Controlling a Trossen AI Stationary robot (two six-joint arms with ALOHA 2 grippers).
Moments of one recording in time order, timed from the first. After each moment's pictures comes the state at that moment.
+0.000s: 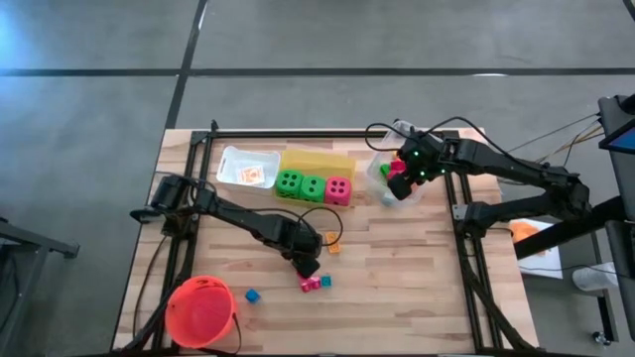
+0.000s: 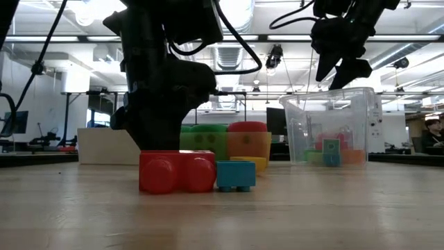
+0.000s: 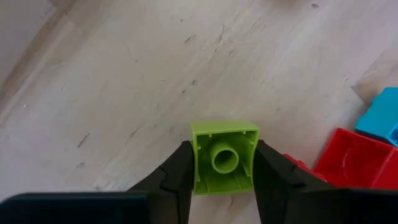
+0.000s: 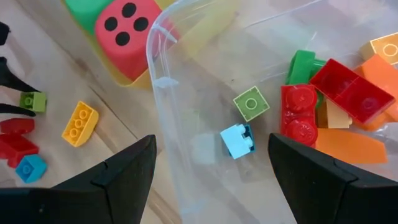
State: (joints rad) left arm -0.21 1.93 1.21 -0.63 0.02 -0.92; right arm -0.41 1.11 0.98 -0.90 -0.05 0.51
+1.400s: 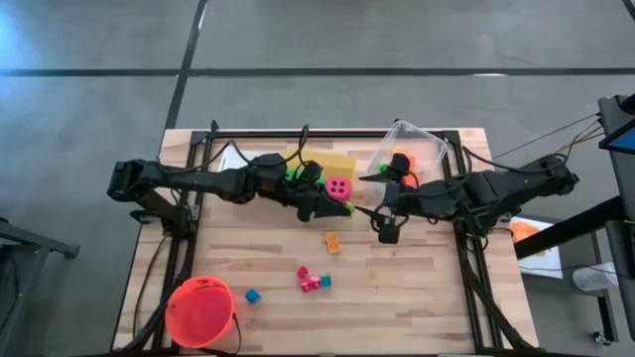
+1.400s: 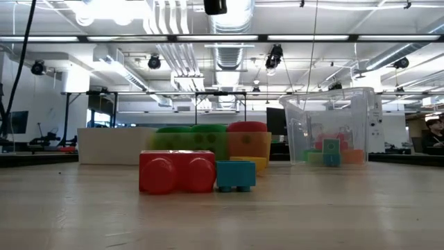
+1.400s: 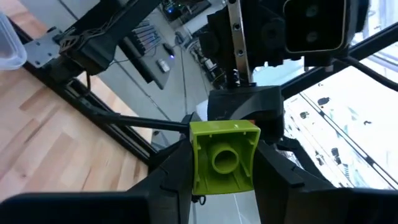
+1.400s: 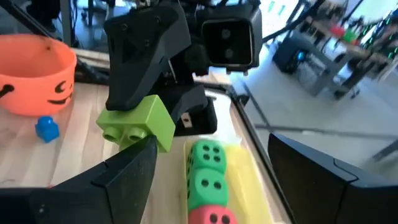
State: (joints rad) left arm 0.03 1.55 1.21 0.31 0.32 -0.99; right arm 0.32 1.27 1.36 -0.50 0.59 -0.05
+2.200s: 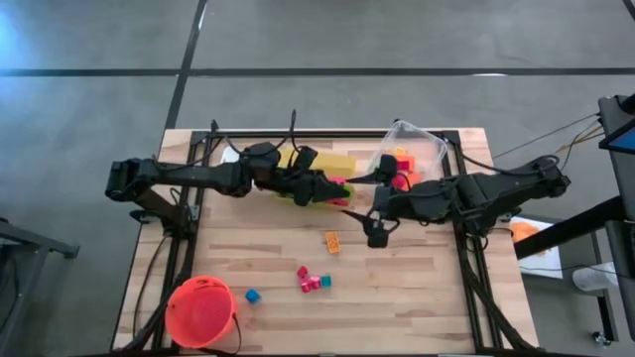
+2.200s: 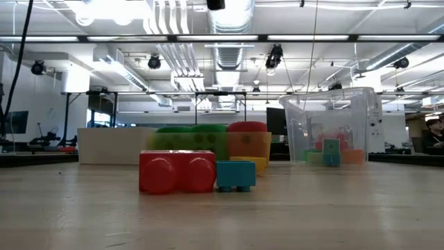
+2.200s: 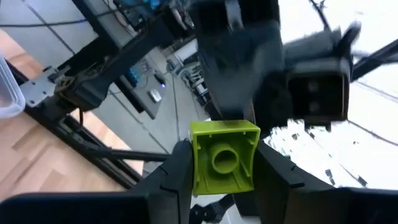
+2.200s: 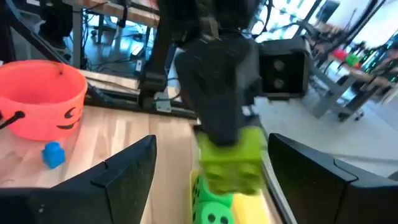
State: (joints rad) left arm 0.06 1.52 1.21 0.38 0.30 -1.01; right arm 0.32 1.35 1.47 -0.44 0.57 -0.11
